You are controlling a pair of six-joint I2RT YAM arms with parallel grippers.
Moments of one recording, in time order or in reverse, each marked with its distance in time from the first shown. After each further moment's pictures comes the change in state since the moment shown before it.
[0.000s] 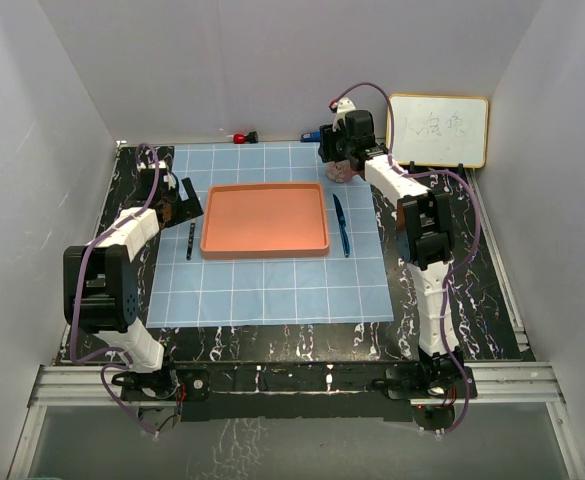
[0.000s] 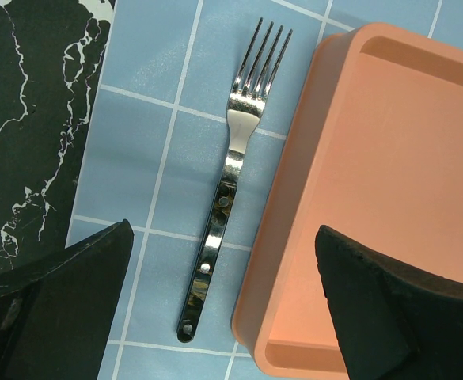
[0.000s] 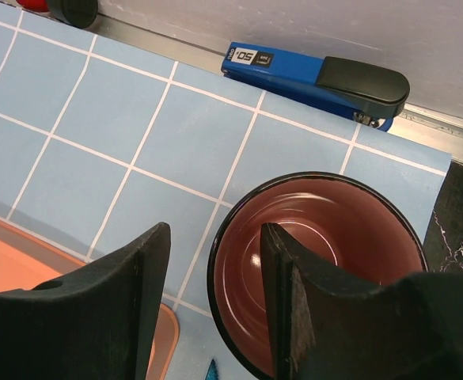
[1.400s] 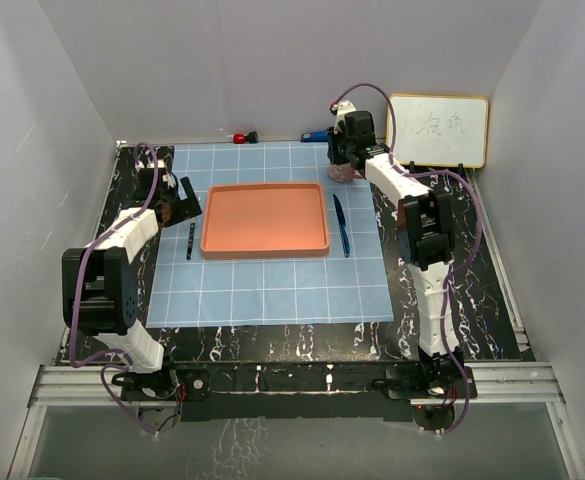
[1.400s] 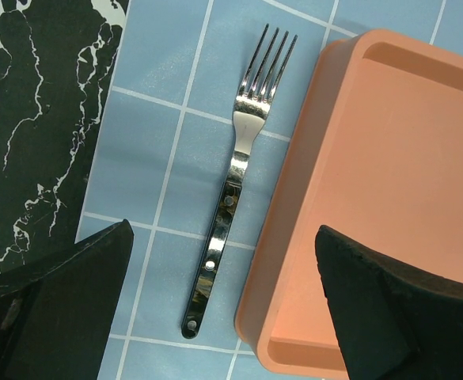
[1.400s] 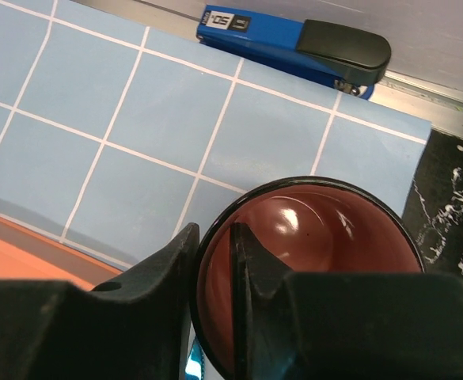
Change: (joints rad) left arm 0.000 -0.016 0.000 -0.006 -0.021 0.001; right arm 0.001 -0.012 0.010 -0.104 0.068 -0.034
